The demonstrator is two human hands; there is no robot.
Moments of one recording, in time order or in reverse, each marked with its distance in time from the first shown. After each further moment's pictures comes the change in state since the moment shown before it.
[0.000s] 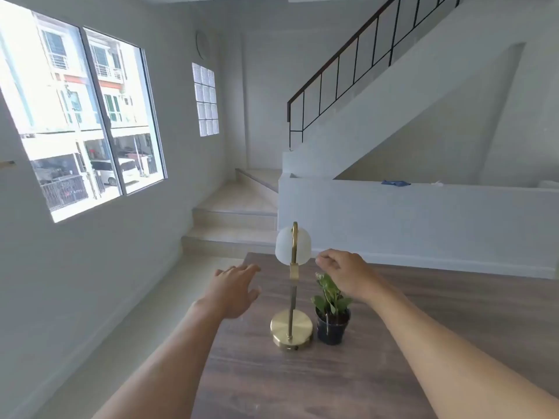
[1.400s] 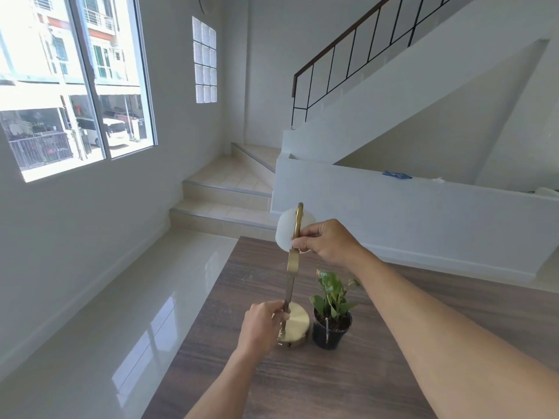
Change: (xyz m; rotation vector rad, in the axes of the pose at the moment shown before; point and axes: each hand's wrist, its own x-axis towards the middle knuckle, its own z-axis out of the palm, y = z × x) left_hand 0.045 0.030 0.160 -0.710 0.103 -0.214; right_hand 0.089 -0.023 0.016 0.292 -0.073 0.033
